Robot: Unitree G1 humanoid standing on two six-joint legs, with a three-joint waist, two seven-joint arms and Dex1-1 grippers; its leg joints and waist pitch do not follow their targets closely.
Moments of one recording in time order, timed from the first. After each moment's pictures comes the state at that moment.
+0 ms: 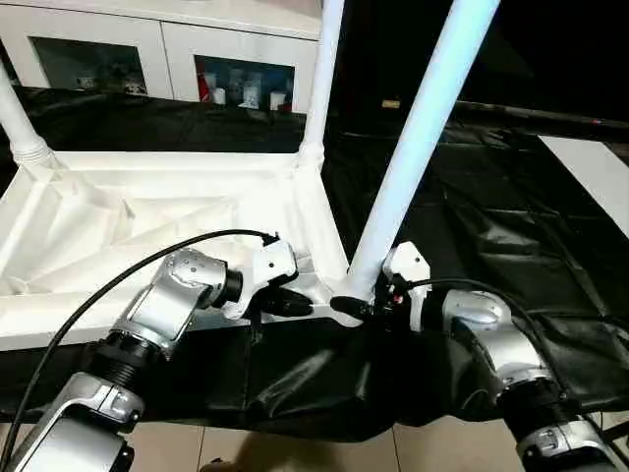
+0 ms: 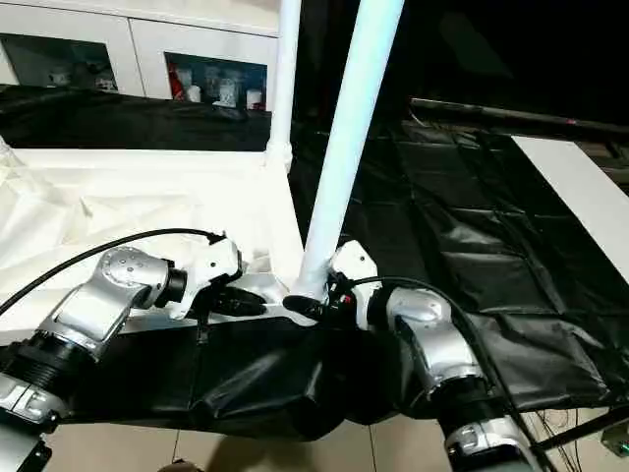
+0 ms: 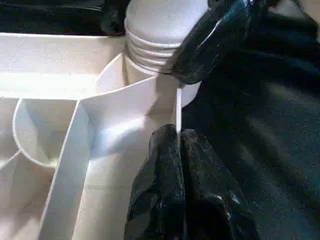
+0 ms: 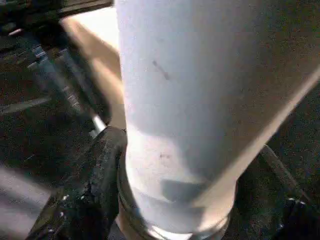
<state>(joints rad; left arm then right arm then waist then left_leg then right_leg) -0.58 0.37 -0.32 0.46 0.04 0.28 -1.13 -0.42 -0.22 0.14 0.56 0.12 0.02 0.85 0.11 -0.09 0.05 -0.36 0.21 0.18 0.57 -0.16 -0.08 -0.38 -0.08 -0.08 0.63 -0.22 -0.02</state>
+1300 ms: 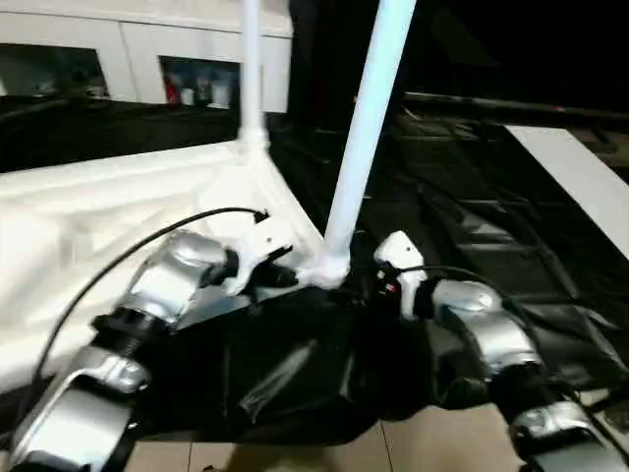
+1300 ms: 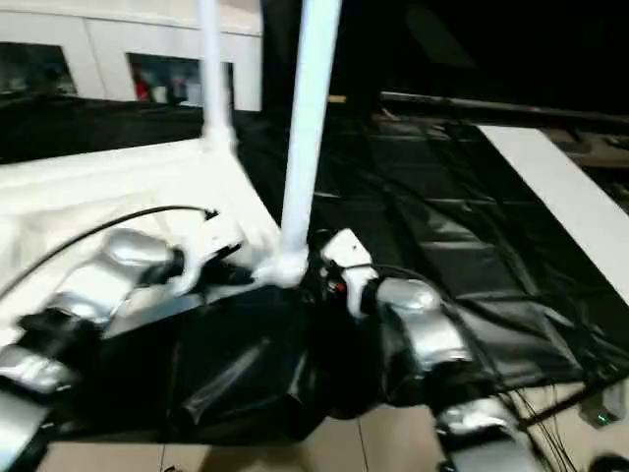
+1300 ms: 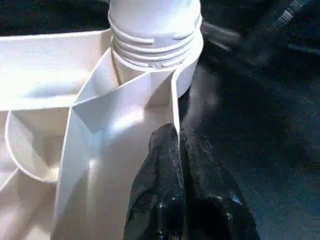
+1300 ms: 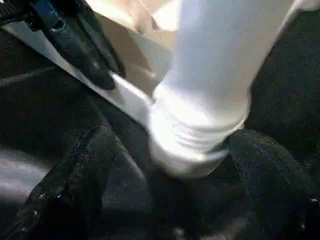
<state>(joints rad) -0.66 0.45 -0.36 0.49 0.07 0.34 -1.16 -0.48 -0.26 0.17 0.56 0.10 0.07 0.94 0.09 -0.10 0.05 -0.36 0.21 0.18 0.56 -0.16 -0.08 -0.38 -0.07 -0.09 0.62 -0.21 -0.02</state>
